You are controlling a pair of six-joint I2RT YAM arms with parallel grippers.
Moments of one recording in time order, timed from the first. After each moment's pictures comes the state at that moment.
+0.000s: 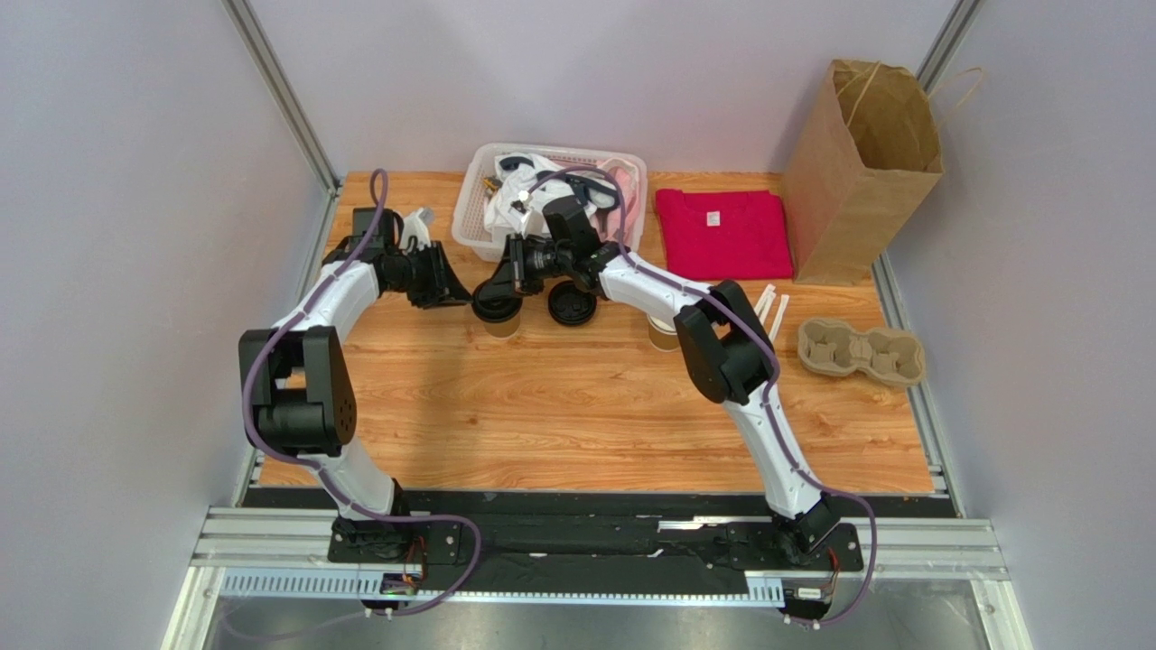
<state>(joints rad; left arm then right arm) 0.04 1.68 1.19 -0.49 0.59 -0.23 0.67 2.39 1.94 -0.01 -0.73 0.76</state>
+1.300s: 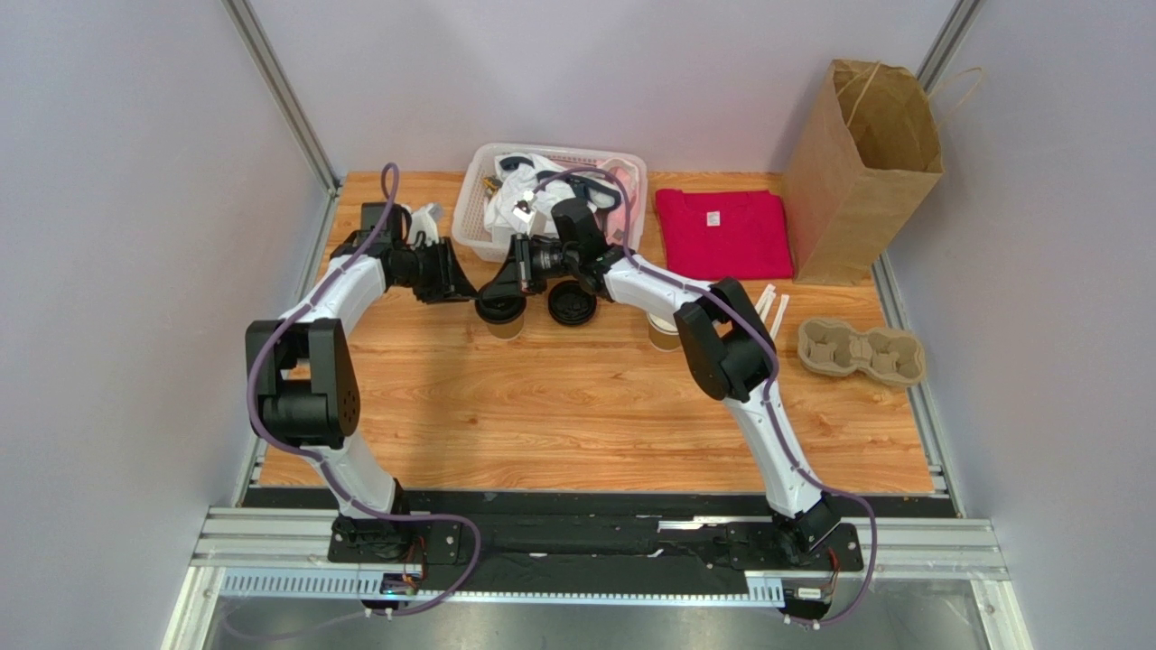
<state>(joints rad) 0.01 1.72 1.23 -0.48 0.58 -0.18 0.65 2.40 1.89 0.10 -0.81 0.75</state>
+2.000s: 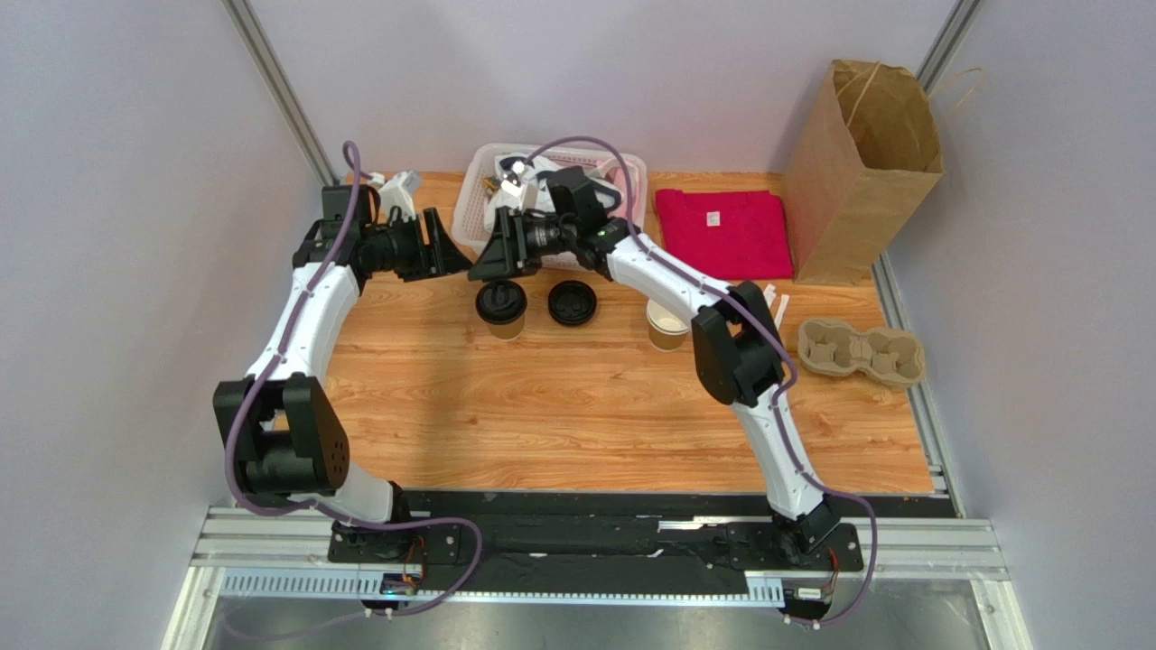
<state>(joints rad) 0.06 1.51 1.27 -0.53 0.67 -0.16 0.66 2.33 2.05 -0.10 -0.86 0.70</state>
